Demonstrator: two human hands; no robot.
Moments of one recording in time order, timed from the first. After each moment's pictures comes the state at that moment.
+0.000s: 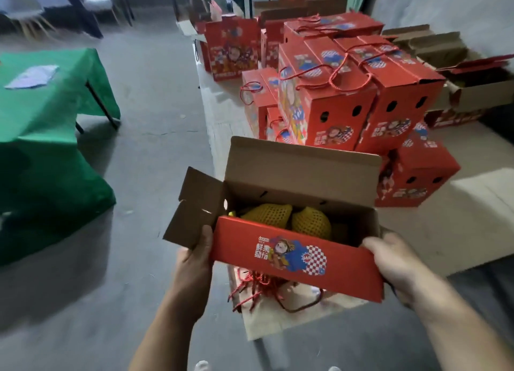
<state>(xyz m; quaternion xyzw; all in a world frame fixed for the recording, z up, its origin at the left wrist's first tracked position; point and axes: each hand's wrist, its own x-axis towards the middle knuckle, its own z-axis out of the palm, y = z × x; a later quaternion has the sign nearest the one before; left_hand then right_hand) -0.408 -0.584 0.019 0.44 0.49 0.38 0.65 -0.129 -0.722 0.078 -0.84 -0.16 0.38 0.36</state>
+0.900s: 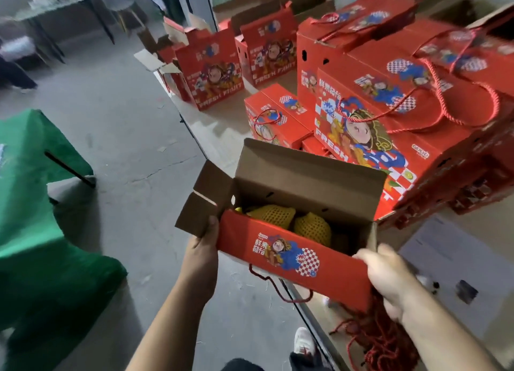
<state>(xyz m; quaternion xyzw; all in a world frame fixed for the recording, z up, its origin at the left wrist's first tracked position) -0.411 -0.219 0.020 0.51 0.46 0.28 0.67 -0.224 -0.454 0.021 -0.78 0.09 0.35 0.50</state>
